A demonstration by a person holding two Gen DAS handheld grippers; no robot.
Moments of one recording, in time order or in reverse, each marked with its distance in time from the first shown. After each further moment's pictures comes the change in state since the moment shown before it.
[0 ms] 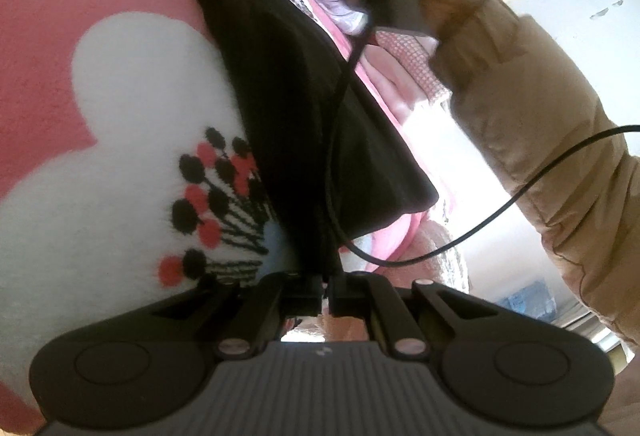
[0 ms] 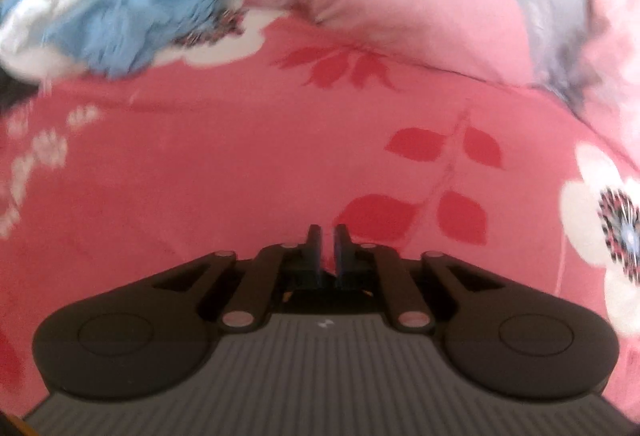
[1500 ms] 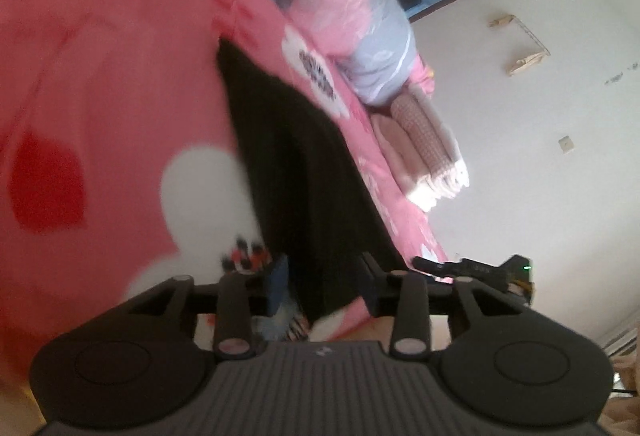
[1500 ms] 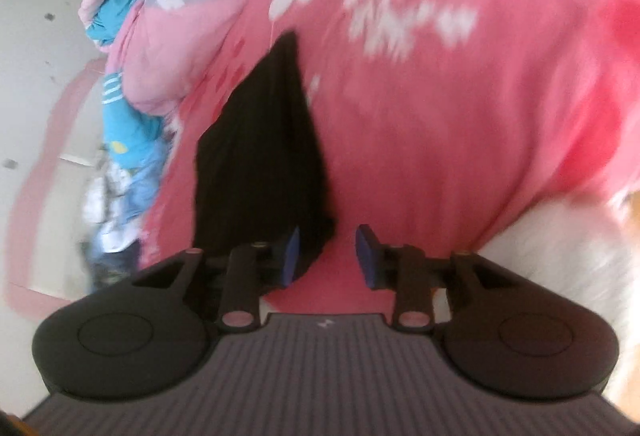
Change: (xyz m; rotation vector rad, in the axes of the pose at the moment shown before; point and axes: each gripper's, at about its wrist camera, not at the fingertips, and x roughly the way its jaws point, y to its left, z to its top) left arm -0.087 -0.009 0.038 -0.095 -0.161 0.062; right arm -0.233 -0.148 -0.320 0.984 -0.070 0.227
